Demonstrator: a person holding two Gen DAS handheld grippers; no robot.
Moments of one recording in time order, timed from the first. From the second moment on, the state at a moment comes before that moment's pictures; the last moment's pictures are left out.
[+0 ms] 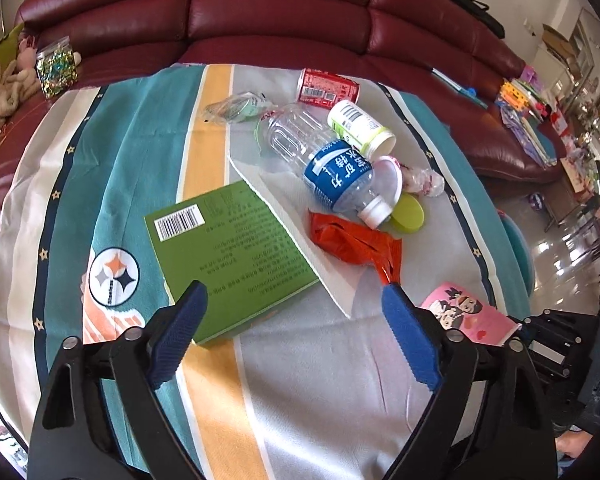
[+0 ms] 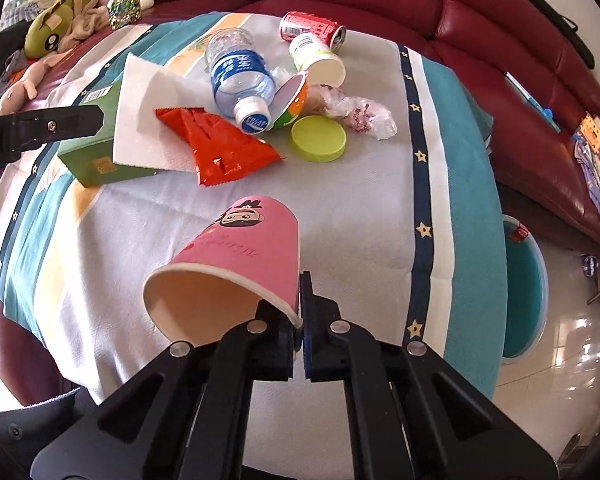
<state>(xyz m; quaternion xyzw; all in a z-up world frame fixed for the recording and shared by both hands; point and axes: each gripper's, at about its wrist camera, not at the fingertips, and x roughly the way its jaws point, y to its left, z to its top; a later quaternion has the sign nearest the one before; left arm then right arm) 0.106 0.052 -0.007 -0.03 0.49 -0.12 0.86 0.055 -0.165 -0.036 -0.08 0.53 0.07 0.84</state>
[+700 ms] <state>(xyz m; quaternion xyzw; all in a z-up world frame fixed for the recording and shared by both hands) 0.137 -0.008 -0.014 0.05 0.47 -0.12 0.87 0.091 -0.207 -0.041 -0.03 0.54 0.08 0.83</state>
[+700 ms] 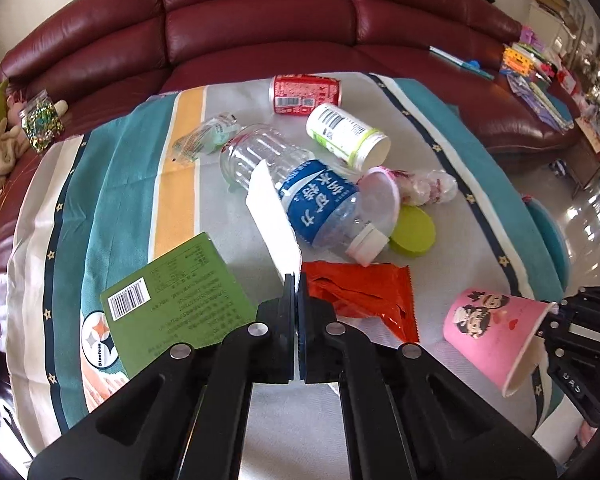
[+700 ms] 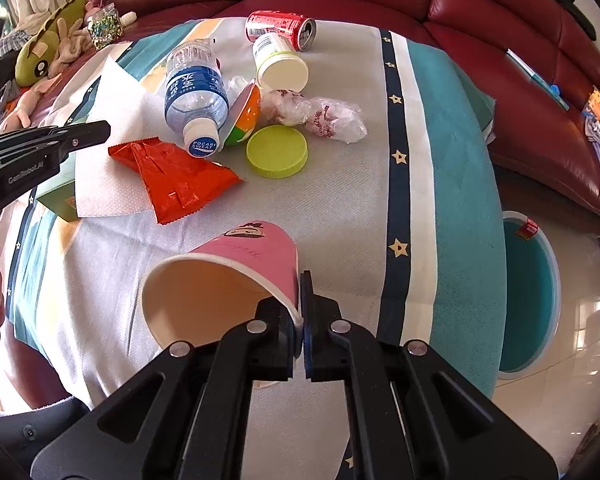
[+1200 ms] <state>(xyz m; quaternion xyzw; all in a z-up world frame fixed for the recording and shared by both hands) 0.061 -0.046 -0.035 0.02 0.54 -0.26 0.80 0.063 -0.246 -0.038 -0.01 0.54 0.06 0.84</state>
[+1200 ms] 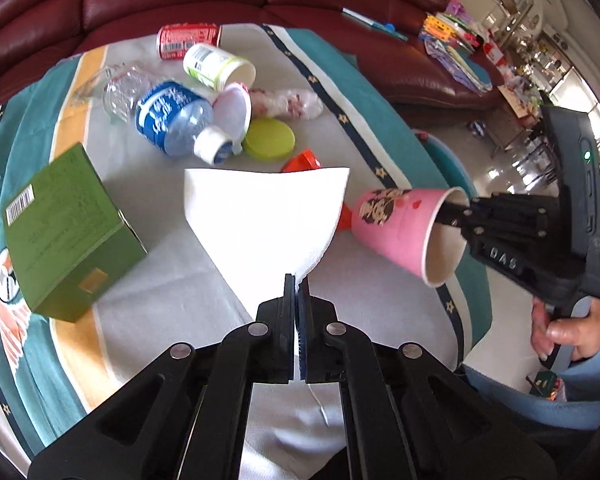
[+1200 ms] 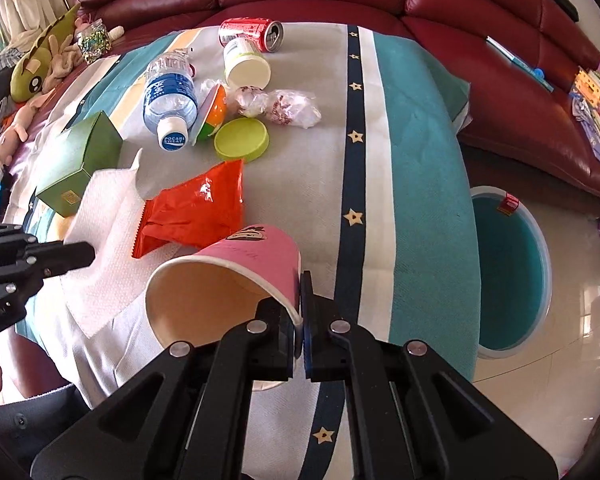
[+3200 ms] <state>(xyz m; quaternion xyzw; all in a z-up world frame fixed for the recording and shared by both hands) 0.083 -0.276 -0.008 0.14 0.47 -0.35 0.80 0.045 -0.469 -0.004 0.08 0.49 -0.08 0.87</state>
